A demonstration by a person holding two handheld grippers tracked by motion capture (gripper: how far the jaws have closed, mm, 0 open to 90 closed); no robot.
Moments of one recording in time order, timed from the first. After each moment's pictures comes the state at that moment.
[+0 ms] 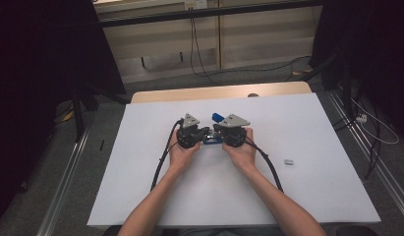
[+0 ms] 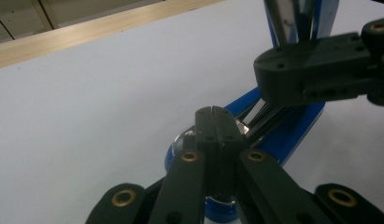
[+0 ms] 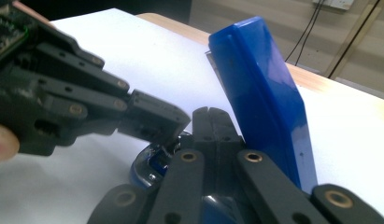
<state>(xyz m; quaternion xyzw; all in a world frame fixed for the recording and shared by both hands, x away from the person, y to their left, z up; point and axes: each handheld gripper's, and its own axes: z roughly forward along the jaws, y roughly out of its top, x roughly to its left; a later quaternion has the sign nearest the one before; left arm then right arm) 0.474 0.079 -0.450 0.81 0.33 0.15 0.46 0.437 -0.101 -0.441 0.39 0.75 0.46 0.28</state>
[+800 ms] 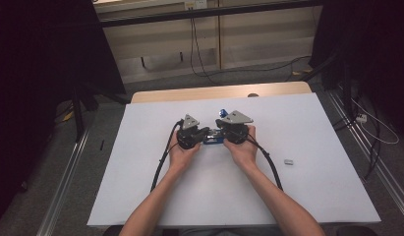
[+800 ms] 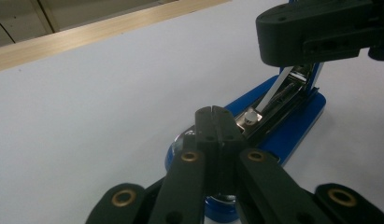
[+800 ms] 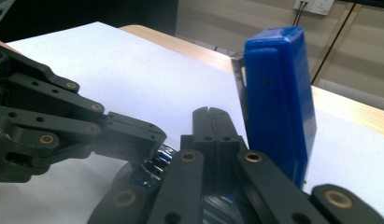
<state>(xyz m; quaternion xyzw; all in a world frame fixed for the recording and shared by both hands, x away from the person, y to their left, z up) 0.472 0.079 -0.452 0.81 0.32 0.16 0.47 0.442 -0.109 -0.433 0.41 0.73 0.47 0.30</state>
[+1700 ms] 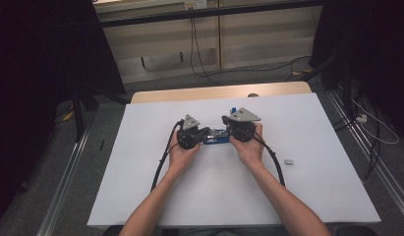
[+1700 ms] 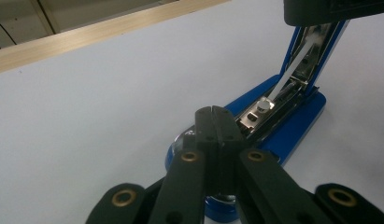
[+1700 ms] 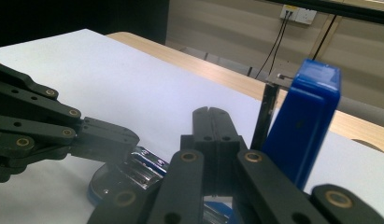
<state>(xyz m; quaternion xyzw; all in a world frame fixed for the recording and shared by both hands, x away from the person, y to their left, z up) 0.472 0.079 -0.452 0.81 0.32 0.16 0.47 0.440 -0.126 -0.425 0.41 0.72 0.47 0.32</state>
